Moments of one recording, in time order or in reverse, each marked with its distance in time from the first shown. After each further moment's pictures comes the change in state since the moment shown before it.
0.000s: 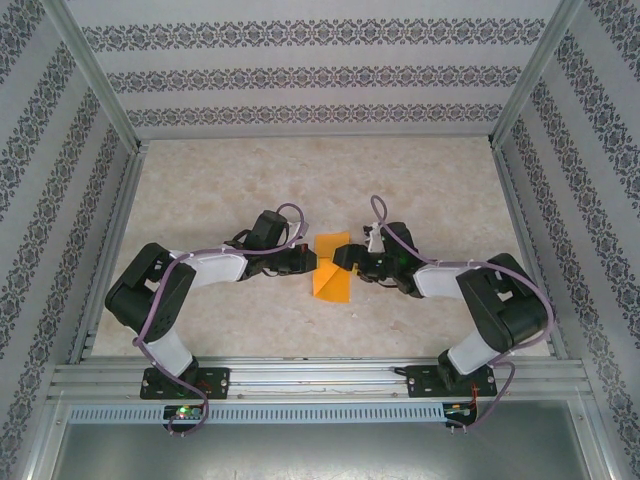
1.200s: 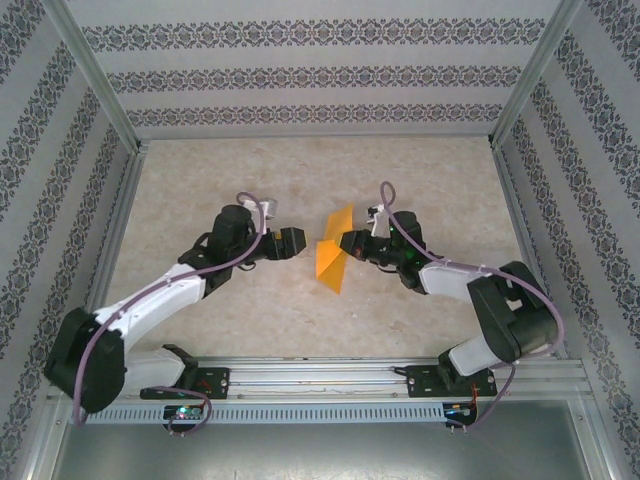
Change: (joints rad) left arm 0.050 -0.482 -0.088 -0.089 -0.213 0.035; right arm -0.046 -0.103 0.034 0.109 -0.027 -0.014
